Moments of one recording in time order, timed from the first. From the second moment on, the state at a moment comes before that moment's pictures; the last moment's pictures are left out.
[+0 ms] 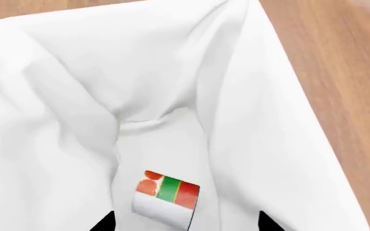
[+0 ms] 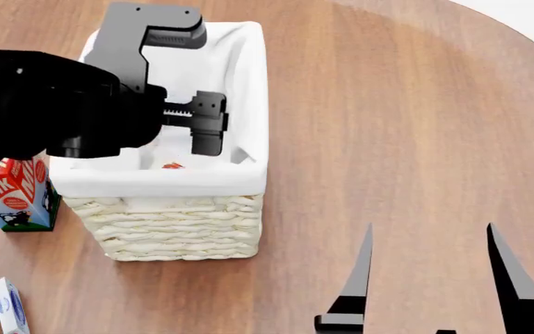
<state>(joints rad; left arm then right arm) -1.71 -0.02 1.64 -1.15 -1.87 -0.69 -0.29 0.04 0.54 -0.19 -0.85 0.36 0.43 0.54</state>
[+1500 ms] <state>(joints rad) -1.57 -0.57 1.65 0.08 -1.42 0.08 -0.68 0.05 0.55 -0.22 -0.87 0.36 0.44 0.57</state>
